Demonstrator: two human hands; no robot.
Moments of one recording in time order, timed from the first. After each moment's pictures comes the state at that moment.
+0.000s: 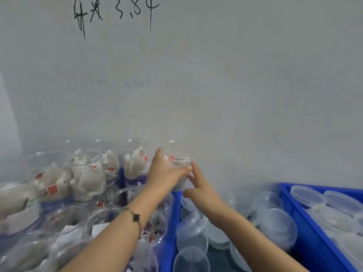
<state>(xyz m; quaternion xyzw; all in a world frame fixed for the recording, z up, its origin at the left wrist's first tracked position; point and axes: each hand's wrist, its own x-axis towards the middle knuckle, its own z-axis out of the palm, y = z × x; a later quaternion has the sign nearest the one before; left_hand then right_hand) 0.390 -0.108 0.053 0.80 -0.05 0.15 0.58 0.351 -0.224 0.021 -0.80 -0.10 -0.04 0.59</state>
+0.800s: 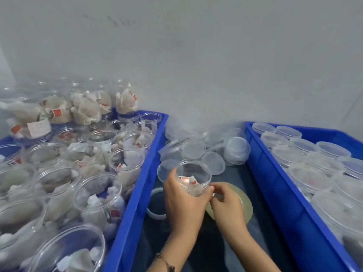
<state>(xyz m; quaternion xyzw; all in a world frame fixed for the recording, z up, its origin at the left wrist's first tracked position) 0.144 -0.189 -0.100 0.80 0.03 0.25 0.55 0.125 -0.280 -0.098 -0.81 0.13 -0.19 0.55</state>
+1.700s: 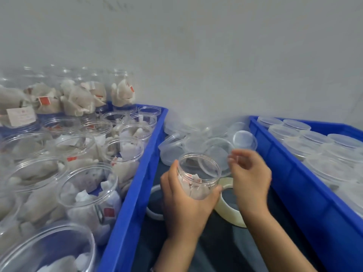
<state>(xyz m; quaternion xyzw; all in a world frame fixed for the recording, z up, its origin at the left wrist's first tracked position) 0.146 -0.176 -0.120 0.75 -0.06 0.33 0.57 0.152 -0.287 -0.075 -0.73 0.11 -0.43 0.53</state>
